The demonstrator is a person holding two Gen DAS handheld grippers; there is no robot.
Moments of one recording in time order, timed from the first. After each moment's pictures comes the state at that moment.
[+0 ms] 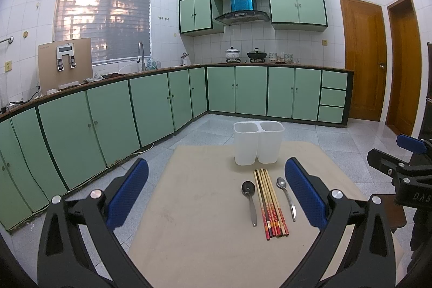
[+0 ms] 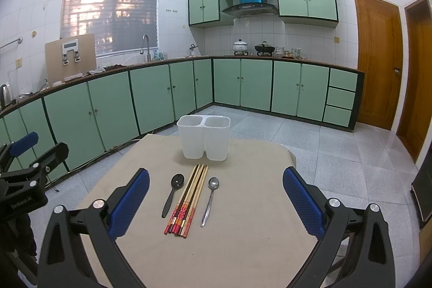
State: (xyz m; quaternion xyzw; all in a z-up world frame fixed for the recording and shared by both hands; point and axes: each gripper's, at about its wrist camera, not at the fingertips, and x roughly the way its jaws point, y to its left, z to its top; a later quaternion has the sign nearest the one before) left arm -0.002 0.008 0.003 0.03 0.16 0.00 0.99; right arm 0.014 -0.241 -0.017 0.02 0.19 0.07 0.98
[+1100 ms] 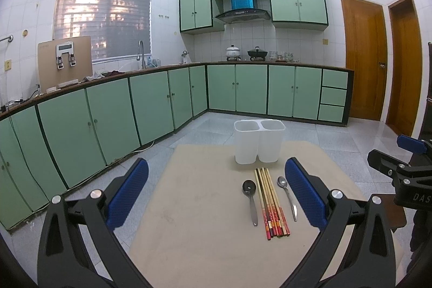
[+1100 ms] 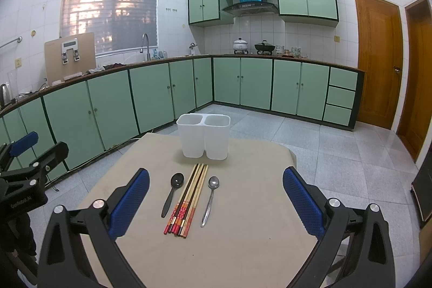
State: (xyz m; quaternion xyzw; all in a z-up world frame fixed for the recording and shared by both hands) left arm 0.006 0.006 0.002 0.03 0.16 0.00 0.99; right arm 0.017 -0.243 -0.022 0.02 0.20 0.06 0.98
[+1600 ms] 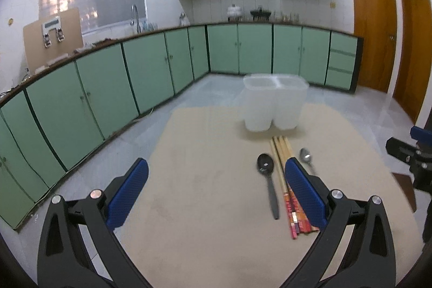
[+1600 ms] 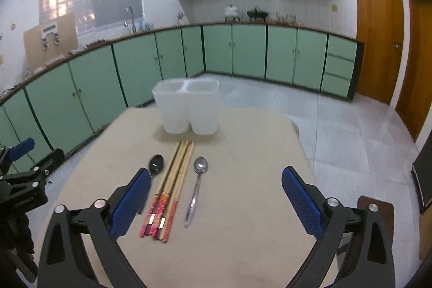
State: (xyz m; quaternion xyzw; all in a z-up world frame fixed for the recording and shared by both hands) left arm 0.117 0.017 -0.066 0.04 0.28 0.01 0.96; right arm 0.116 -0.248 -0.082 0.03 0.30 0.04 0.95
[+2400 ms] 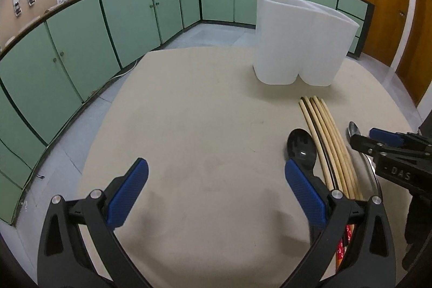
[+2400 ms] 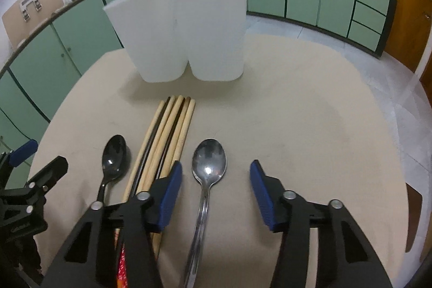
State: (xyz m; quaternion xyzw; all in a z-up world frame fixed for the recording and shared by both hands) left arm 0.246 0.027 -0.163 0.03 0.40 -0.01 0.91; right arm 0.265 -0.215 -0.190 0.04 0.45 0.08 0.89
